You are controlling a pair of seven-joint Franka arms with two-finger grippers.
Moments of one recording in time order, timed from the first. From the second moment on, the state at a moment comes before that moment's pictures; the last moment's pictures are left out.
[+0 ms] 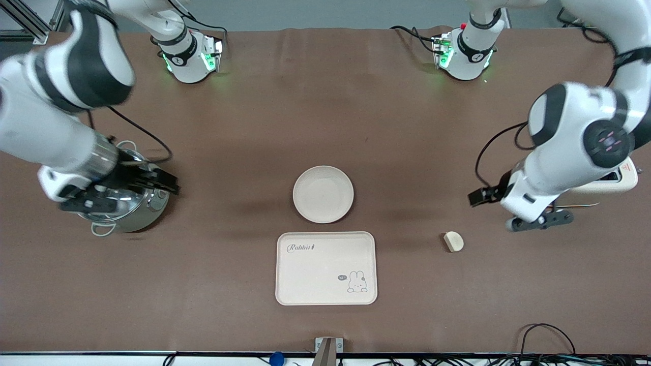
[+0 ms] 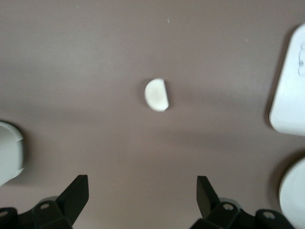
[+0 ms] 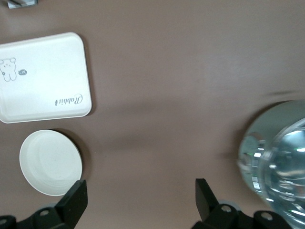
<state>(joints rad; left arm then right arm) -0.11 0.36 -0.11 -1.63 0.01 1.97 -0.39 0.25 0.27 -0.05 -1.58 0.19 1.87 0.23</state>
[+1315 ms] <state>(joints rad) -0.10 0.74 -0.11 -1.67 0.09 2.47 -0.56 0.67 0.61 -0.05 -1.81 0.28 2.46 0.55</state>
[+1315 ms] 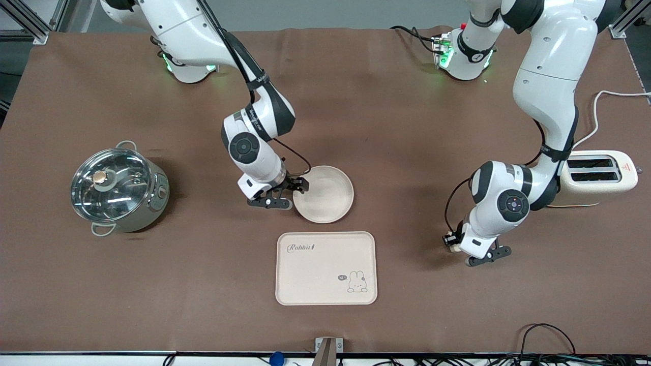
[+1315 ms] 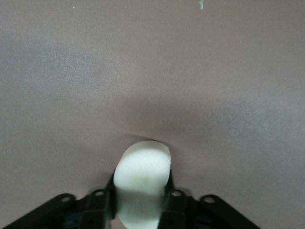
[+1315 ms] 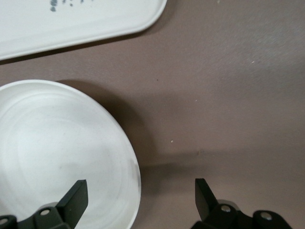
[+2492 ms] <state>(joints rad) -0.37 0.71 -0.41 -1.59 0.09 2.40 -1.40 0.68 0.66 -0.06 -1.77 0.28 2.48 0.59</state>
